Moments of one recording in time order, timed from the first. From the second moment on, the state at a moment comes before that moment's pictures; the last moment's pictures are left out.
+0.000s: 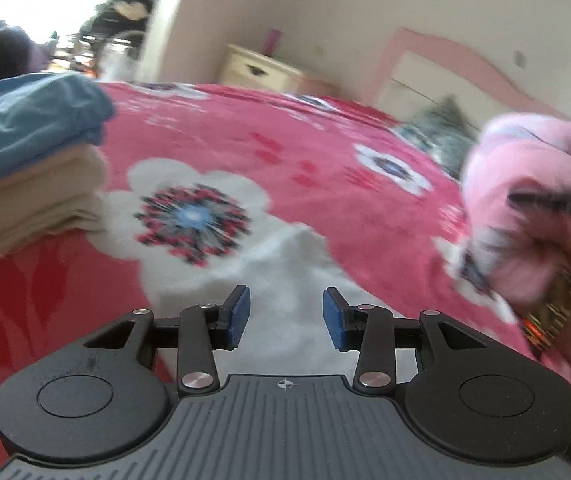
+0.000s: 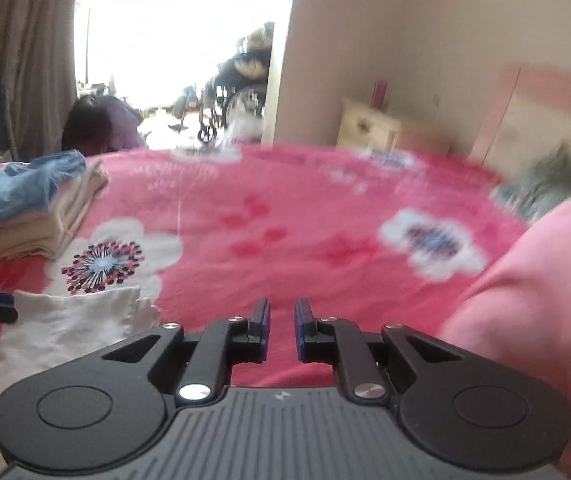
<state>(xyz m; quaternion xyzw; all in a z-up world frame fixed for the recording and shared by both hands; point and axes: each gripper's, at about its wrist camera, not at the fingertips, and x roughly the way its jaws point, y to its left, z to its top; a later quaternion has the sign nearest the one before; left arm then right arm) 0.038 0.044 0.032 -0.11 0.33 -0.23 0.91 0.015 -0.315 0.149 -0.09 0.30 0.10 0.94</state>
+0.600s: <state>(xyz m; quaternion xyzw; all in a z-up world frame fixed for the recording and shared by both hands) -0.080 -0.077 -0.014 0.03 0.43 -0.41 0.80 -0.025 -0.243 0.009 -0.04 0.56 0.23 0.79</state>
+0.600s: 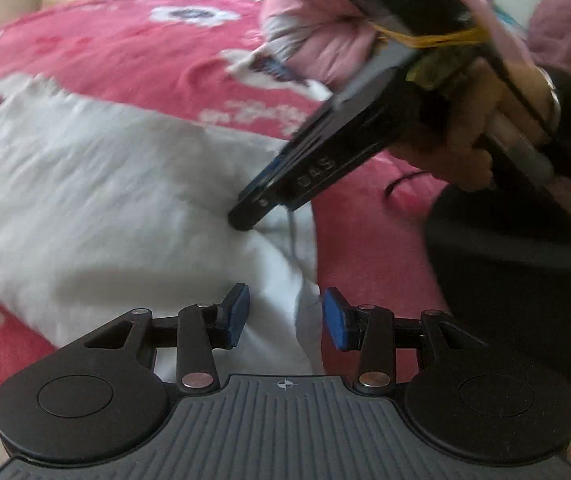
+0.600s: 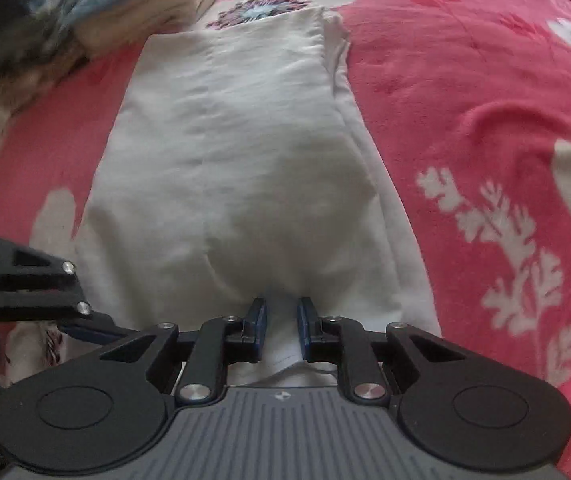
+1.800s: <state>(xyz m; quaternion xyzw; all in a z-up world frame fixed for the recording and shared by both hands) -0.076 0.024 -0.069 -0.29 0.54 -0.36 0.70 0.009 -0.350 -0.039 0.30 0.60 0.28 0.69</state>
